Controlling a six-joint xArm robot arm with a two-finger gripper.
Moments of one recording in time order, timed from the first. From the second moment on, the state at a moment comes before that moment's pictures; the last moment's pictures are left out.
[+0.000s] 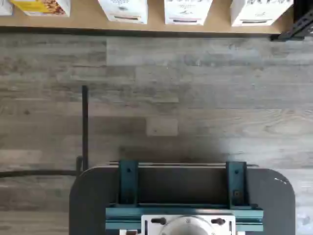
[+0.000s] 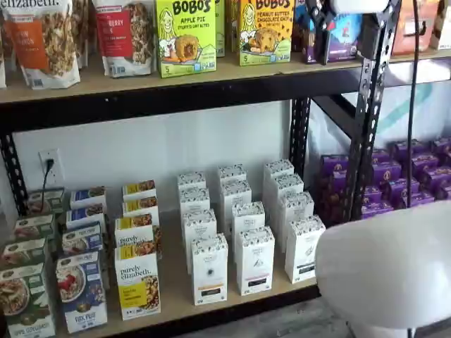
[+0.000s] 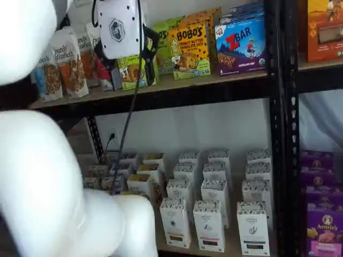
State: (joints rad) arm 0.01 -0.84 -1.15 0.04 2.00 0.03
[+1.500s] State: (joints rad) arm 0.08 -0.92 -0.89 0.11 1.75 0.10
